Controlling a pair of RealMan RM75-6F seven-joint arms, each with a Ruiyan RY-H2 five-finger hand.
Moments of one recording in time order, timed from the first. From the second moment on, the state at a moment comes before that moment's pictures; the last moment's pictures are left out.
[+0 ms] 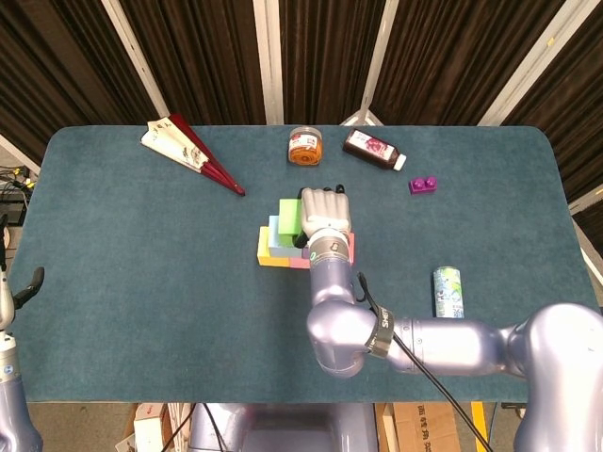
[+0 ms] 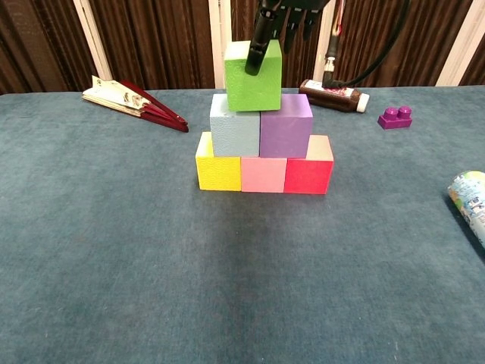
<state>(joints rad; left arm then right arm) -0.18 -1.41 -0.26 -1.36 1.35 1.66 0.20 1.43 -1.47 0.77 -1.68 0.46 1.38 -1.16</state>
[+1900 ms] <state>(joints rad) -0.18 -1.42 -0.26 -1.36 1.34 1.66 0.22 1.40 -1.45 0.76 -1.69 0.46 1.34 -1.15</state>
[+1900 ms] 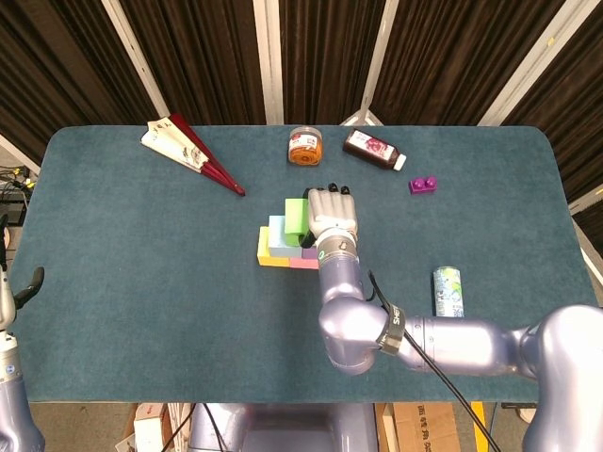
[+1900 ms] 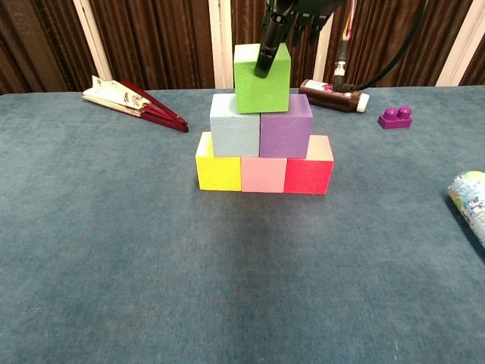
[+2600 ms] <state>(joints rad) -0.18 -1.42 -0.26 -1.36 1.34 1.66 0.22 1.39 -1.44 0.76 -1.70 0.46 1.33 -1.14</state>
